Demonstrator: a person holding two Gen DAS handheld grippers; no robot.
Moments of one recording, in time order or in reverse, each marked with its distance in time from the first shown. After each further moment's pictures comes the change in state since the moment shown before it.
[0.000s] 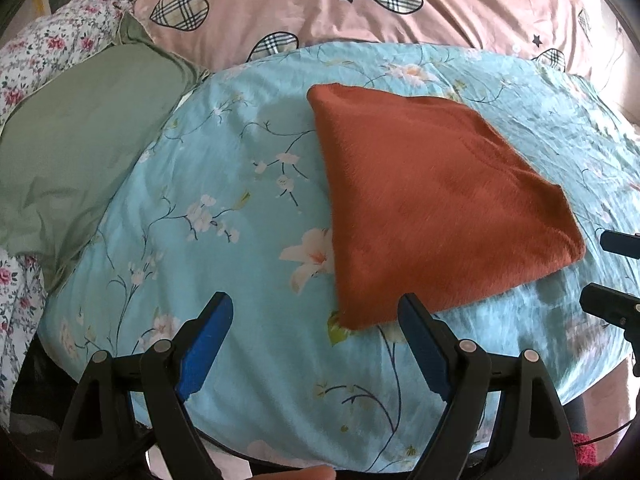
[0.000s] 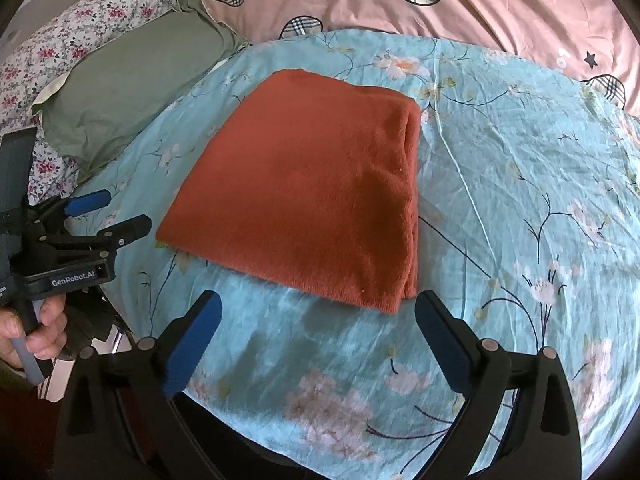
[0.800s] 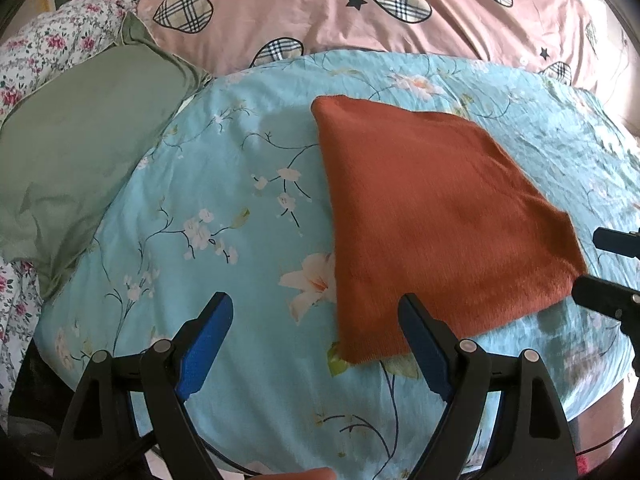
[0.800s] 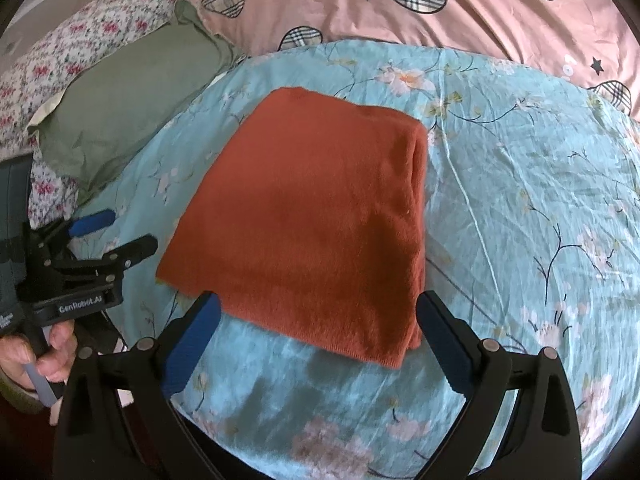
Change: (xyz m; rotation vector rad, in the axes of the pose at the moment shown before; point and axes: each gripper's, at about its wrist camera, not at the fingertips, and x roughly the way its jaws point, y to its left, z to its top) left arm 0.009 0.004 0.018 -0.039 -0.018 -0.006; right arm 0.009 -0.005 0.032 0.023 -0.029 0.022
